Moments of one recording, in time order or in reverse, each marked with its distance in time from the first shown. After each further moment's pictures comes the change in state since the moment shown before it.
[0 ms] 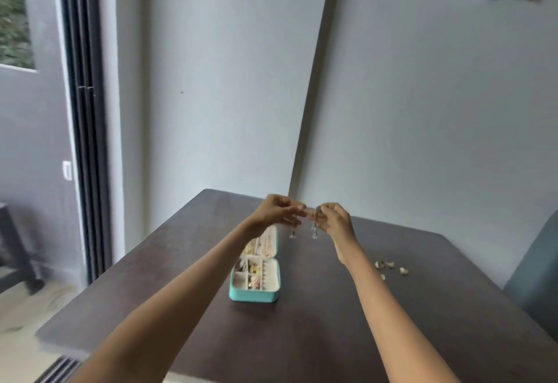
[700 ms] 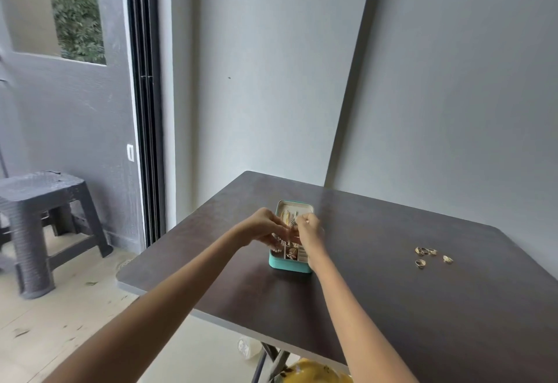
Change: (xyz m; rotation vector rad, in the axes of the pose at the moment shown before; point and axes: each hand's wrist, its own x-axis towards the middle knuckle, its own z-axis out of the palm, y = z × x) left_hand -0.103 -0.043 -0.056 0.232 0.095 -0.422; right_hand -0.056 0.070 0.114 -0.262 -0.049 0.149
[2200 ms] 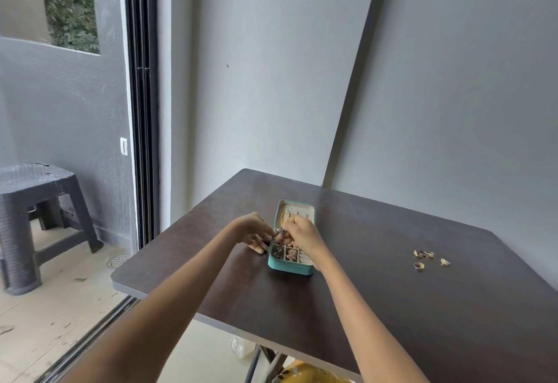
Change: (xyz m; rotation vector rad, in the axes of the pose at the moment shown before) left_hand 0.022 -0.017 -0.017 0.036 -0.026 -0.249; right_hand 0.007 0.000 0.003 -0.308 -0.275 -0.144
